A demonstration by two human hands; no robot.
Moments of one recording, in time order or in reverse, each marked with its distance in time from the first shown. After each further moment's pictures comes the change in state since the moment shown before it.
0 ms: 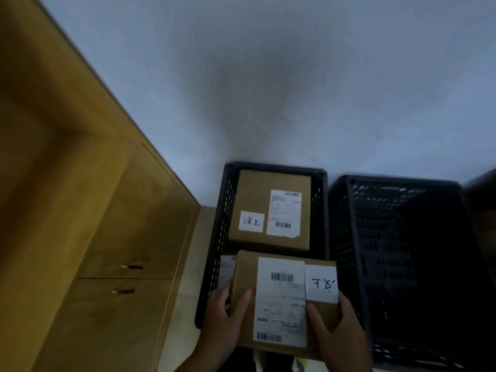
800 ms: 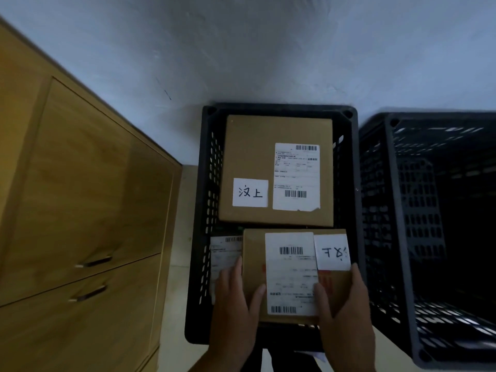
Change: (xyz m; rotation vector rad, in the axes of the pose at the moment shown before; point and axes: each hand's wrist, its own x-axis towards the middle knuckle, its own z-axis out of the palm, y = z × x) left_hand 0.096 -0.062 0.041 0.438 0.045 0.140; right_hand 0.081 0.066 0.091 -0.168 0.169 -0.019
